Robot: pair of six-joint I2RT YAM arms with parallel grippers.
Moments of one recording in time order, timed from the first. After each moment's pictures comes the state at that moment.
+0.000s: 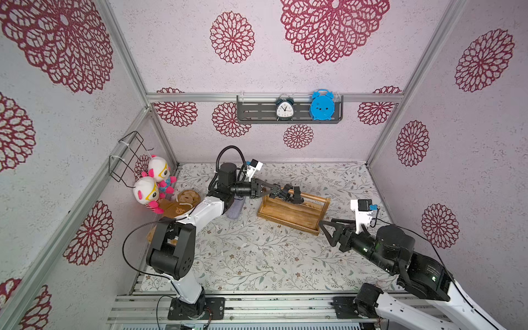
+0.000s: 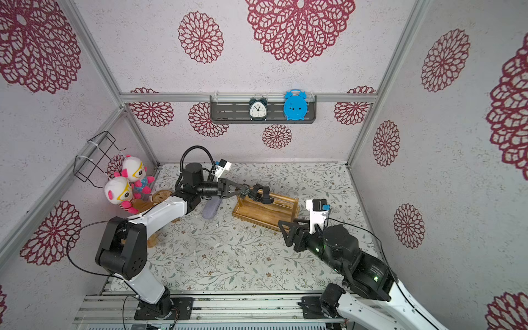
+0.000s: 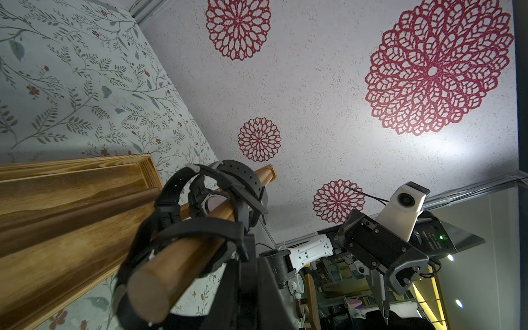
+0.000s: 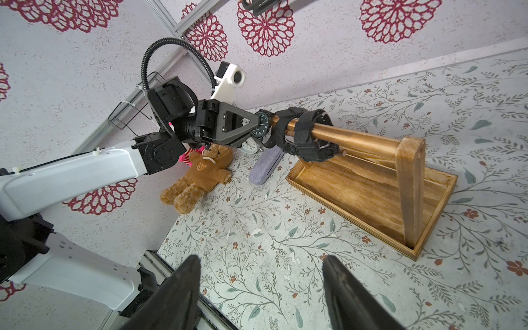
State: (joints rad) left arm -0.33 1.72 1.16 0.32 1.14 -0.81; right arm 0.90 0.59 0.96 -0.66 0.18 0.66
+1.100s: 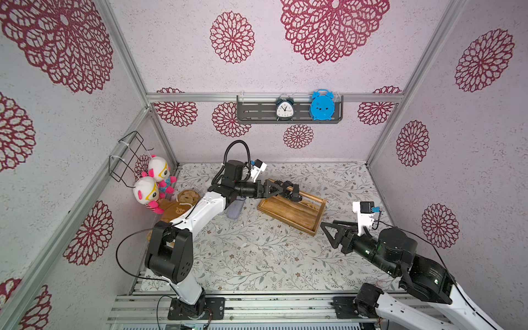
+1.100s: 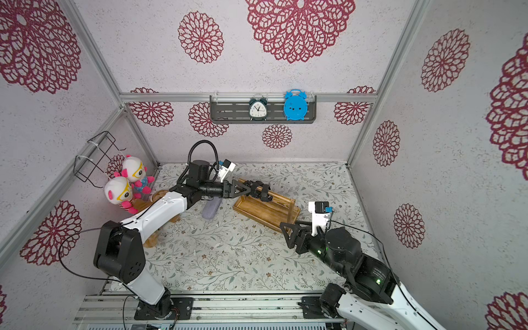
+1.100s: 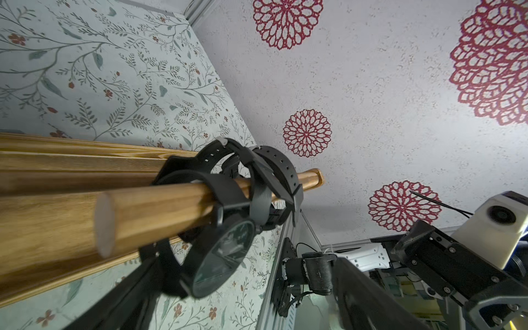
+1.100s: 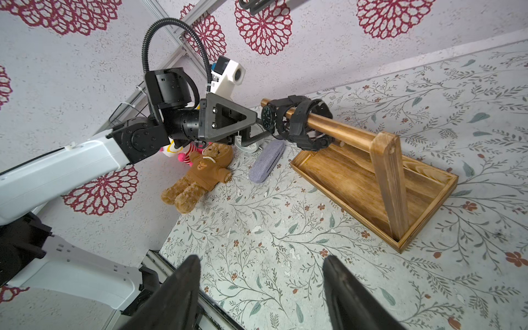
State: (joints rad) left arm -0.38 1.67 1.30 -0.17 0.90 -0.47; right arm 0.90 0.57 0.94 -0.67 0.18 0.67
